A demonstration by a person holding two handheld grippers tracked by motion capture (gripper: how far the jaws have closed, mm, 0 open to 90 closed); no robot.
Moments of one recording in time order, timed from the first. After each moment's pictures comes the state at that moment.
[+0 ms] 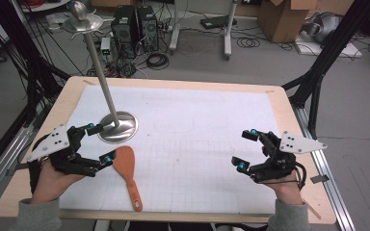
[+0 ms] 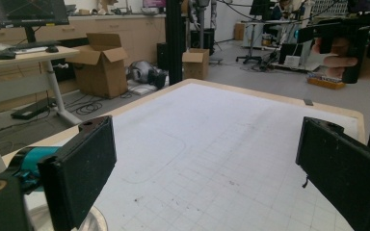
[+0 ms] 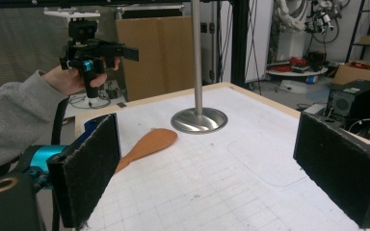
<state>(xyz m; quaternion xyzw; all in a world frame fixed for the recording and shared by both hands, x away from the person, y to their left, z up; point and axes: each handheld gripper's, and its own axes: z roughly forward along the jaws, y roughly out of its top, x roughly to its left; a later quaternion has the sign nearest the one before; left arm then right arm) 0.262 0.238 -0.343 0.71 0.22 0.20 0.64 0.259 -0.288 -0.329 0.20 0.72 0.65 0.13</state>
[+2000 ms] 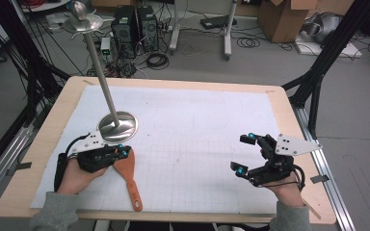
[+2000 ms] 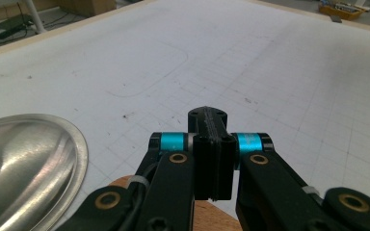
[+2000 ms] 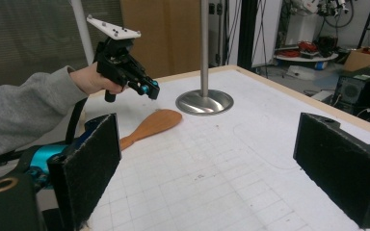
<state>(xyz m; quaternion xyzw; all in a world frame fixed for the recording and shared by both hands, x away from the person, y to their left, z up) 0.298 0.210 -0.404 0.80 0.26 0.14 0.53 0.257 -0.288 -0.335 0.19 0.75 0.62 0.12</state>
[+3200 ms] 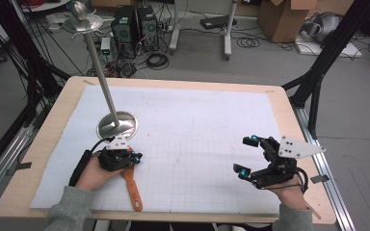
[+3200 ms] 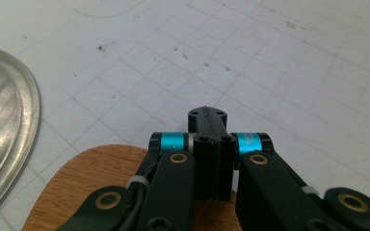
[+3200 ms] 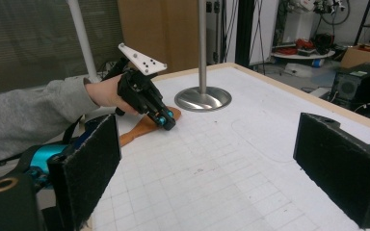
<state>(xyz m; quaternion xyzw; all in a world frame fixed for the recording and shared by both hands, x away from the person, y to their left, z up) 0.324 0.177 -0.445 0.86 0.28 0.11 0.41 0.253 -0.294 -0.337 0.19 0.75 0.62 0.12</state>
